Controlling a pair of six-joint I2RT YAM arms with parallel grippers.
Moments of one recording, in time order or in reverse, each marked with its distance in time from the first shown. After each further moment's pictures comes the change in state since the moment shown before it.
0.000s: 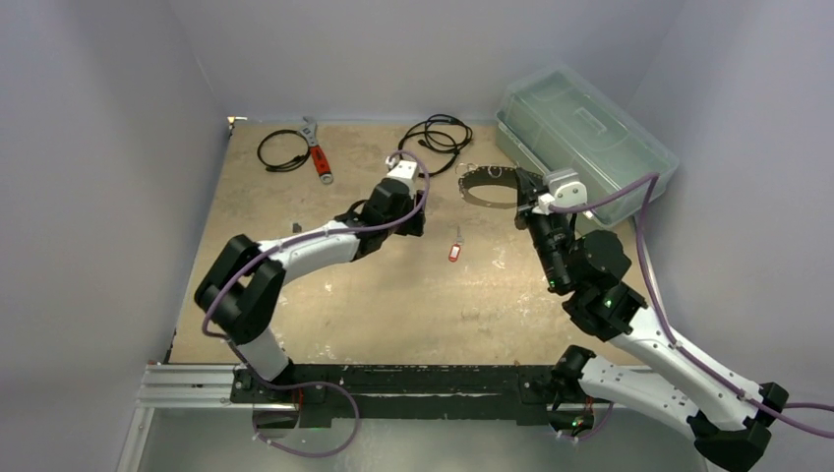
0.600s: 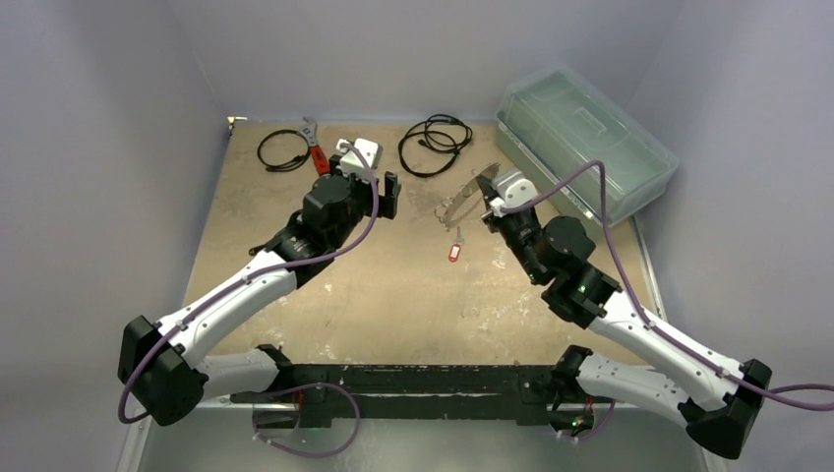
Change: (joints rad) left arm 0.000 -0.461 -0.045 0.000 -0.075 0.279; right arm 0.000 0.135 -0.001 -0.027 -0.233 -0.062
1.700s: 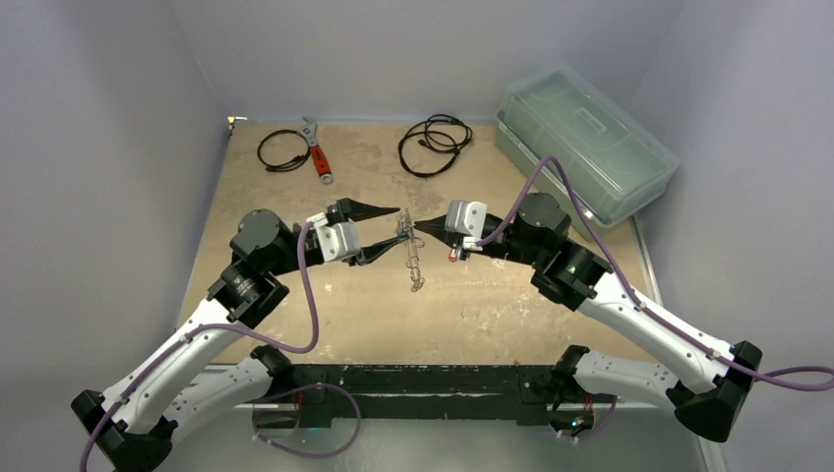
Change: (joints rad) left arm -0.002 -0.342 -0.078 0.043 0.908 0.394; right arm 0.000 0.120 0.163 -0.218 -0.751 -0.085
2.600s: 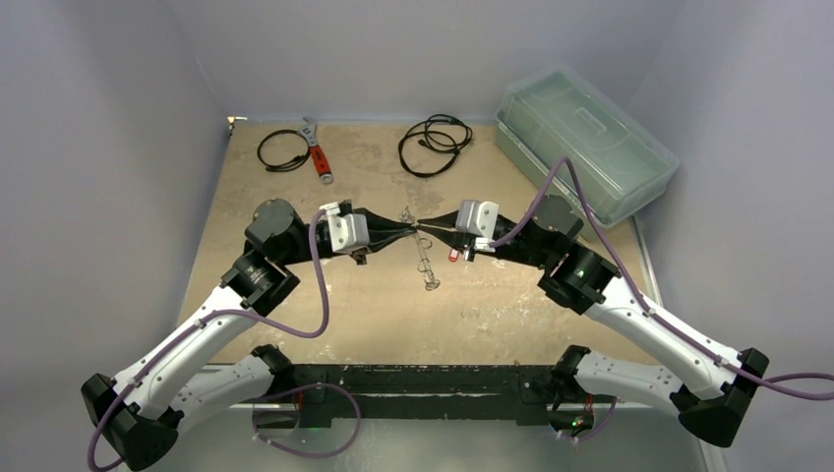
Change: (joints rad) left arm 0.008 0.076 0.007 0.040 0.101 -0.070; right arm 0.002 -0.037 0.000 0.016 -0.007 0.032
